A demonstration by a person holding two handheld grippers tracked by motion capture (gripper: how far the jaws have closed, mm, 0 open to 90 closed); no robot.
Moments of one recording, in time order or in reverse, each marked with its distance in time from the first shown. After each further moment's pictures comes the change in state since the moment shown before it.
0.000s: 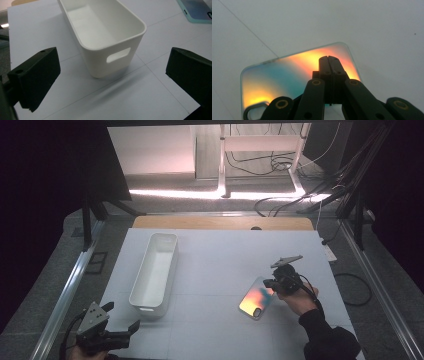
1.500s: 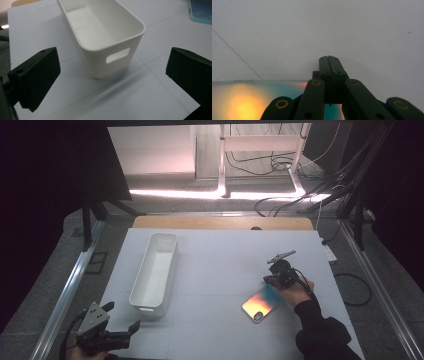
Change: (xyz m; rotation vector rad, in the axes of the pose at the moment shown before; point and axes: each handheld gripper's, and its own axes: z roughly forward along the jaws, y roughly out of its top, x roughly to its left) left arm -0.001 0.000 0.000 -0.002 -0.001 0.008; right arm -0.019 0.005 0.025 0.077 -0.050 0.004
